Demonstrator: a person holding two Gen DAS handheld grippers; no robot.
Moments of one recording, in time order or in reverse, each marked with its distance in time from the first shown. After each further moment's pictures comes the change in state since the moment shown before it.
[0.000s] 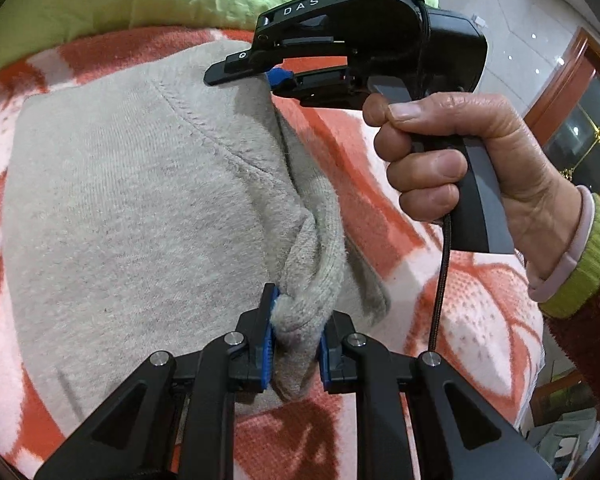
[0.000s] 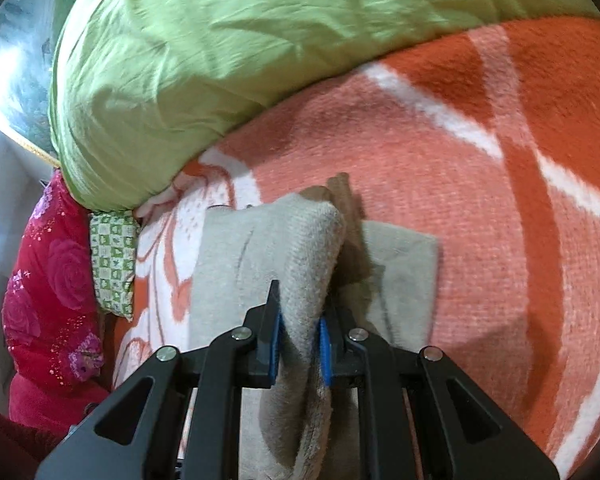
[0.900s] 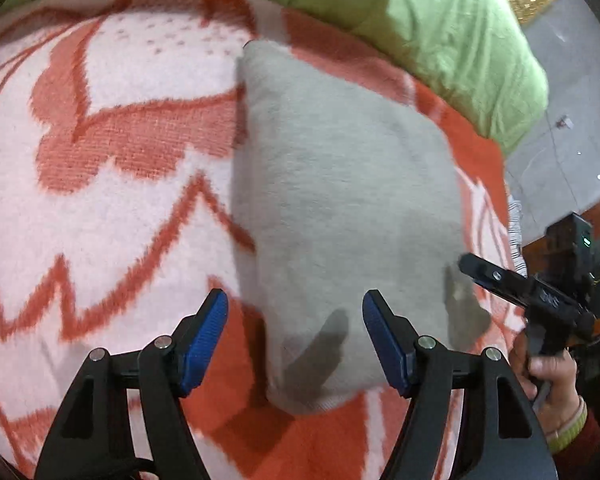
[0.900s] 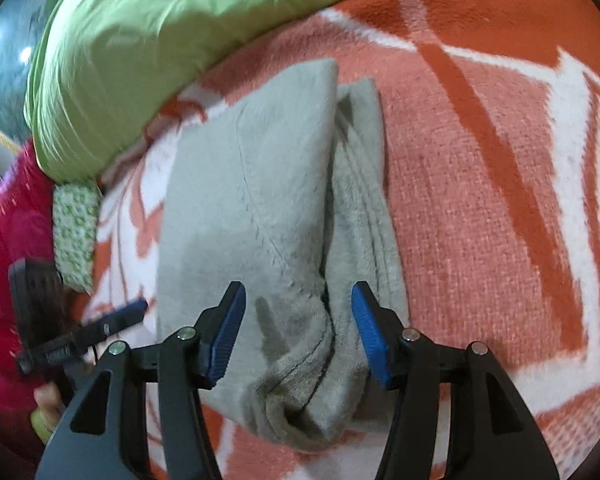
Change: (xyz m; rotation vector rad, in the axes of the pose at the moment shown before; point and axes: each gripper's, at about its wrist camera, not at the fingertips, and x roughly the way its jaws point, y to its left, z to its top) left arm -0.078 0.161 -0.022 -0.387 0.007 0.111; right arm -0.030 0.026 -0.117 0.018 -0.007 -0.186
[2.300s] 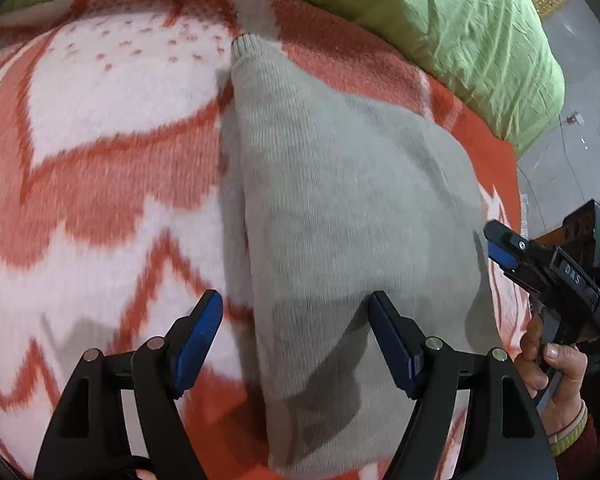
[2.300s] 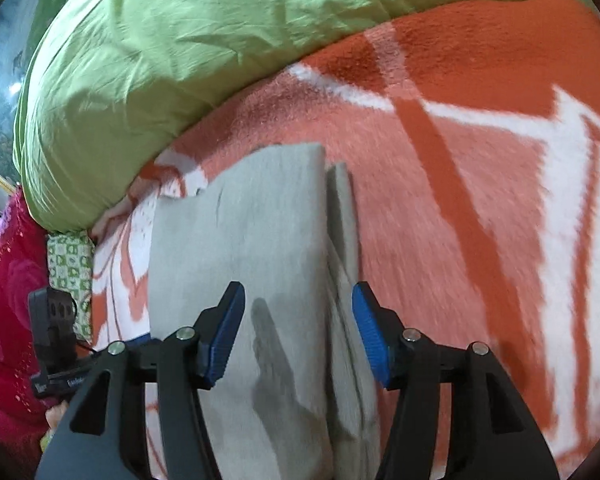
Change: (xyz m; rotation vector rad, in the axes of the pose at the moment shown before) left arm 0.043 -0.022 0.054 0.014 0.046 0.008; right arm 0.005 -0.026 0.052 0.079 -0.115 0.004
